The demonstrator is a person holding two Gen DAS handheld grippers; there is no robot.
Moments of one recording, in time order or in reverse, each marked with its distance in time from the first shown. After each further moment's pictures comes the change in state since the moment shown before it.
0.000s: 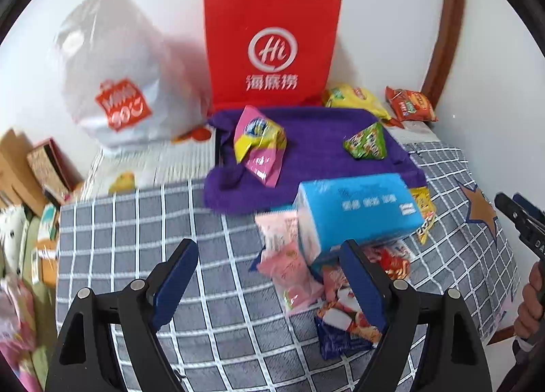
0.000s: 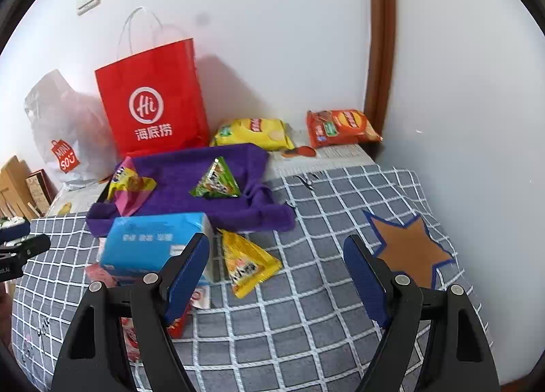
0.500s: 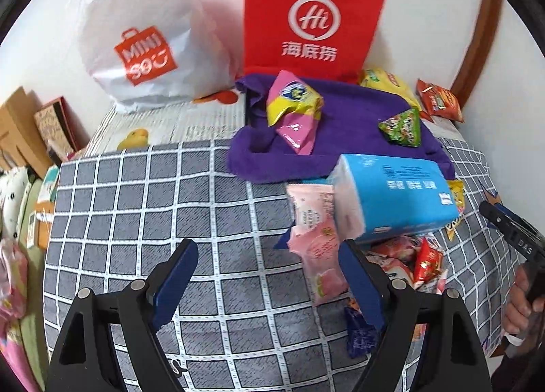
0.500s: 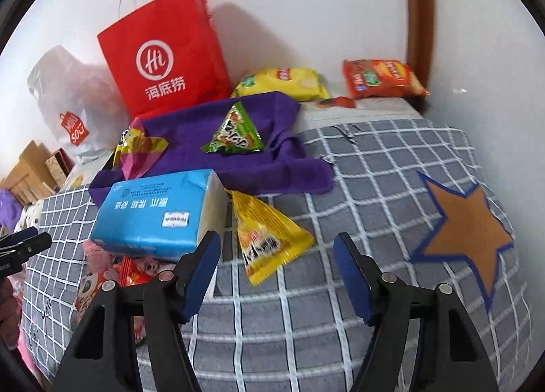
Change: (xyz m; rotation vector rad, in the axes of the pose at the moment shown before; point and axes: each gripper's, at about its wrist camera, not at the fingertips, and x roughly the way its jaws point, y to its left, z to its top) left arm 0.030 0.028 -0.016 -0.101 0.075 0.035; right arm 0.080 0.002 -0.018 -0.015 0.146 0.168
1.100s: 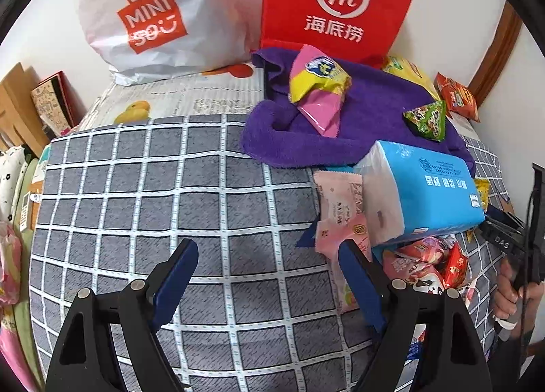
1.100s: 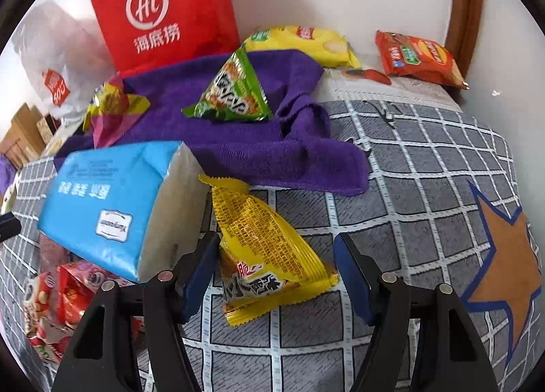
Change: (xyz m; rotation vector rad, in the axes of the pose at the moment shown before) left arm 0.036 0.016 0.001 -0.041 0.079 -0.007; right arm 0.082 0.006 0.008 -0.117 0.133 0.001
